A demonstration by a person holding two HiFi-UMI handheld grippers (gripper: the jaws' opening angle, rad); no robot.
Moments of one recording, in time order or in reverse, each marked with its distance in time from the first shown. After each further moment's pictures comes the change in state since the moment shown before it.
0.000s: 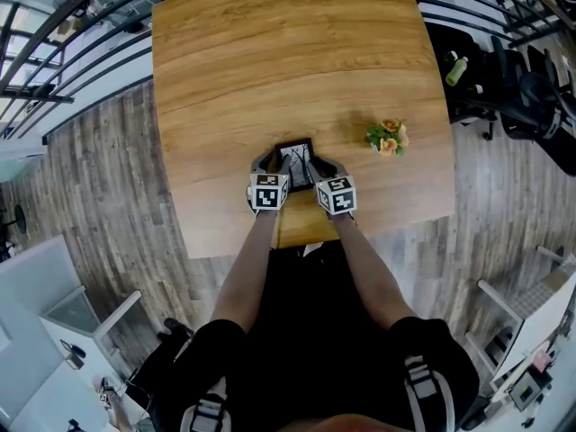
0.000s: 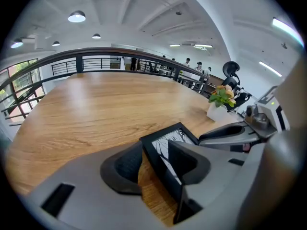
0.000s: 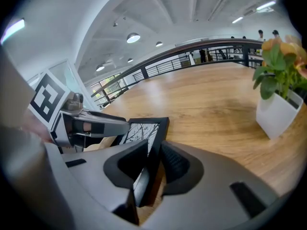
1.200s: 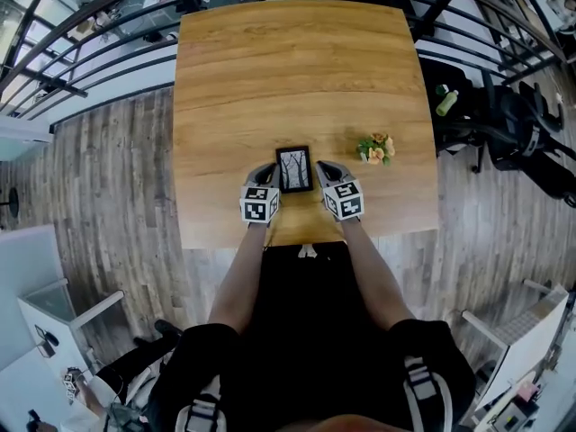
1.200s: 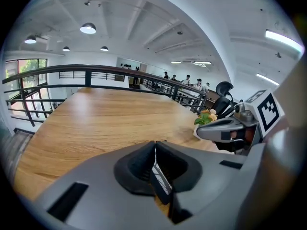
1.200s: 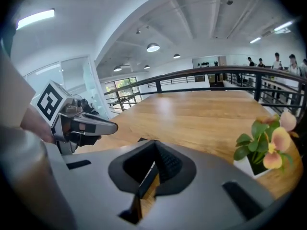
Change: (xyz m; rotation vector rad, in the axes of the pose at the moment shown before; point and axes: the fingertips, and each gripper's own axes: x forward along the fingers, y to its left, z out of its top) left arm -0.083 -0.024 0.034 -0.054 -0.186 -0.006; right arm -0.072 0.007 0.060 -0.213 -0.116 0.058
